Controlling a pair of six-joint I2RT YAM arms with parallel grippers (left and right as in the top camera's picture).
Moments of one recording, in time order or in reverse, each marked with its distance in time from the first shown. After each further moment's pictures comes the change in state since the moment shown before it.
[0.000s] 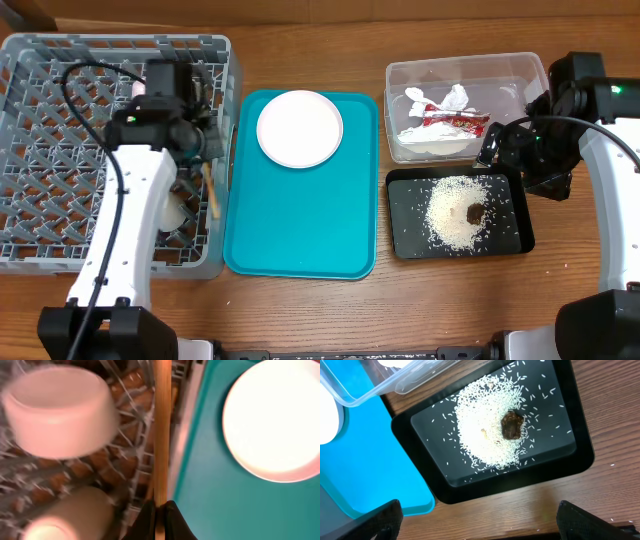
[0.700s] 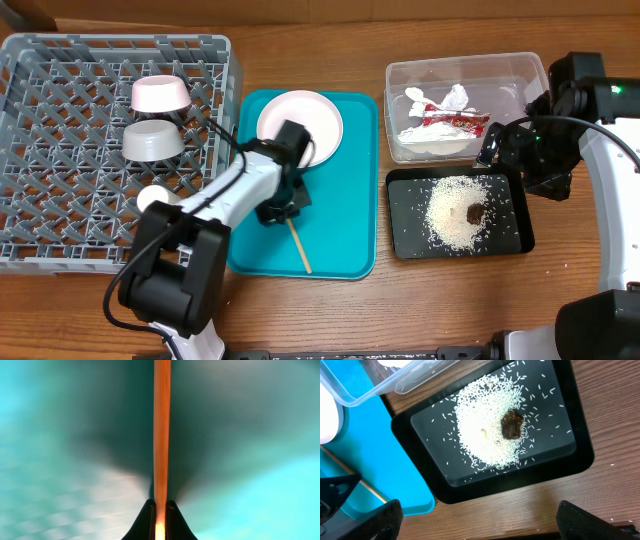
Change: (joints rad) left arm -0.357 0.293 -0.250 0.112 0.106 -0.579; right arm 0.000 0.000 0.000 0.000 0.000 0.000
